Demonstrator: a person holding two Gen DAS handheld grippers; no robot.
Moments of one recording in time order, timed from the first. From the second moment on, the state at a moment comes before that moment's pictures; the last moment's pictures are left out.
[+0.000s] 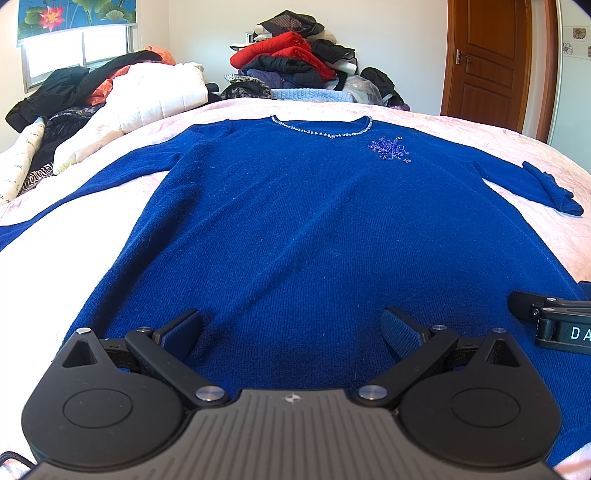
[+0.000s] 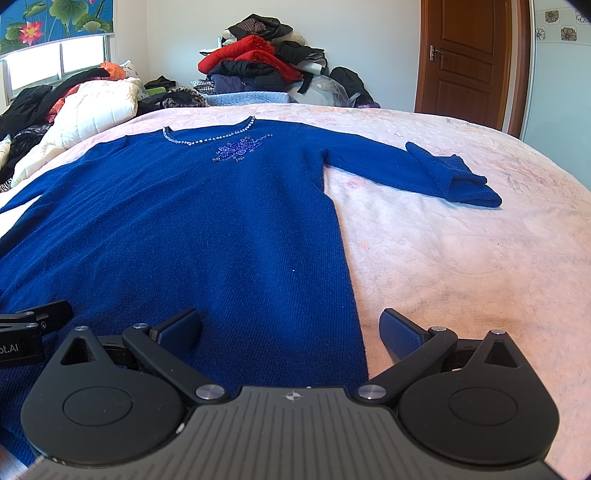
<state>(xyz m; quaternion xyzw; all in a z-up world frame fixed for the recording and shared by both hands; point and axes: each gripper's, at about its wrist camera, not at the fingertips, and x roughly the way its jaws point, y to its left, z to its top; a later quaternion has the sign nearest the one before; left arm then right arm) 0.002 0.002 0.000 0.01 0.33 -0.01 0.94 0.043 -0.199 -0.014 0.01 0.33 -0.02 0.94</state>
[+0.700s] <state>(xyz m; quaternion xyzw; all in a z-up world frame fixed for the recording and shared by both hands) 0.004 -0.008 0.004 0.03 0.33 0.01 0.94 0.052 -0.198 -0.009 0.00 0.35 -0.01 0.94</state>
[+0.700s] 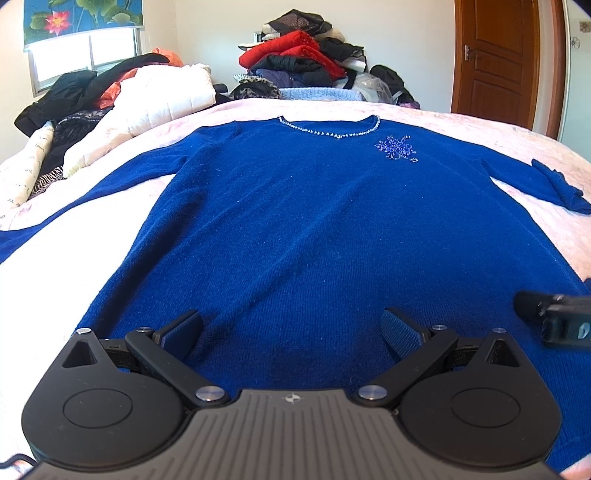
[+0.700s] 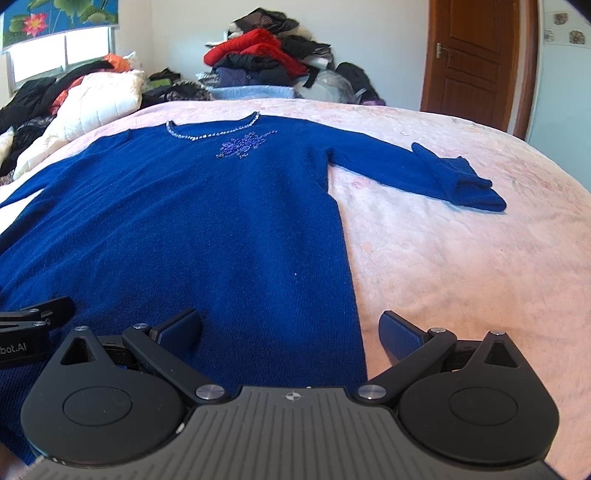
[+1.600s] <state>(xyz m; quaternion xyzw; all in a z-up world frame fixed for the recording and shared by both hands) 0.128 -0.063 0.092 -0.09 0.28 -0.10 0.95 0.192 -0.482 -0.016 0.53 0.29 0.00 0.80</state>
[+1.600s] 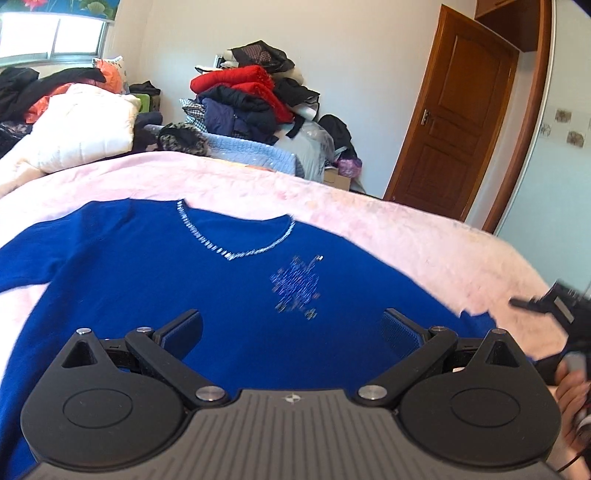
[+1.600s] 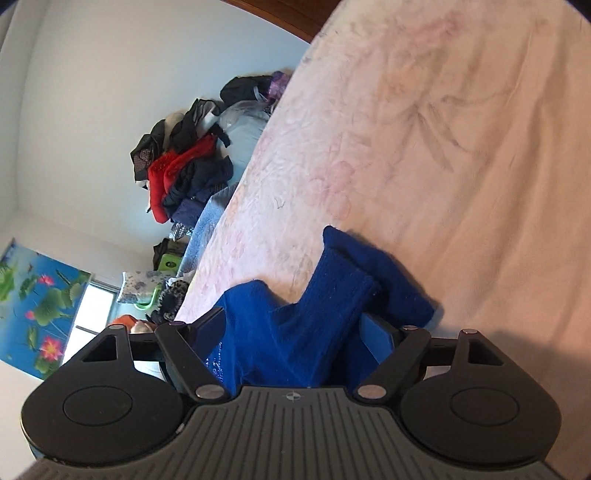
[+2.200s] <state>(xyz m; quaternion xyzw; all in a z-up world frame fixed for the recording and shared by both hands) 0.260 -0.104 0.049 -0.41 0.45 -0.33 0.73 0.209 -0.382 0.026 0.29 0.24 0.09 0.92</state>
